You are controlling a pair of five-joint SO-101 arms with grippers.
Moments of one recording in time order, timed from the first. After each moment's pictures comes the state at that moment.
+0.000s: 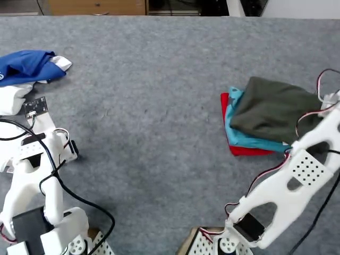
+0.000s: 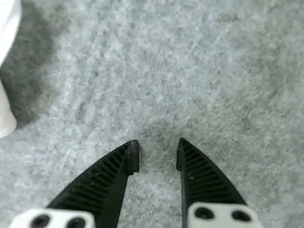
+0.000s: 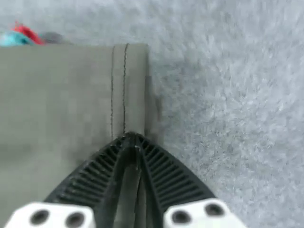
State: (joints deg) left arm -24.8 -17.7 56.4 43.2 -7.1; right arm 42.2 63.3 -76.0 94.1 11.4
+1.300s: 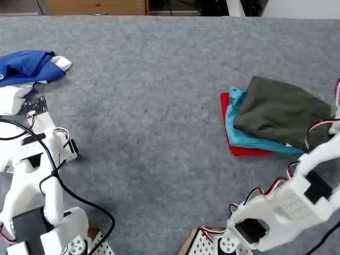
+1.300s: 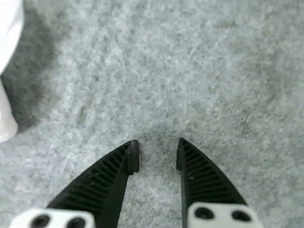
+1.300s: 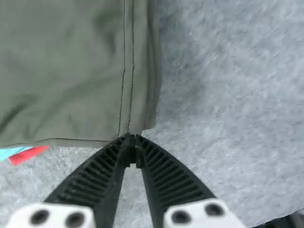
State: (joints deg) left arm -24.8 -17.7 56.4 42.3 -7.1; right arm 47.2 16.6 -26.2 97.3 13.9
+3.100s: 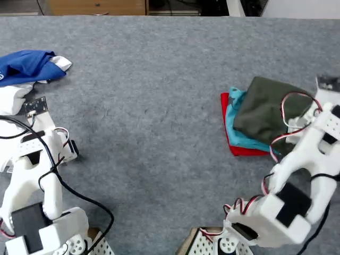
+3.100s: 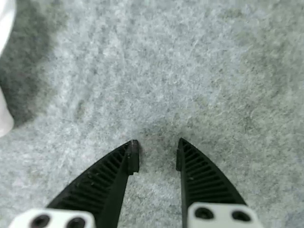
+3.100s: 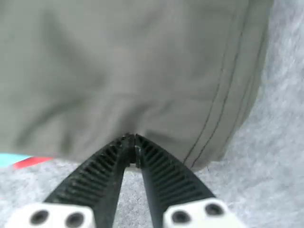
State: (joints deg) left arm -24.8 -14.6 54.1 44.7 -7.0; right arm 36.5 -0.9 14.4 71.5 16.5
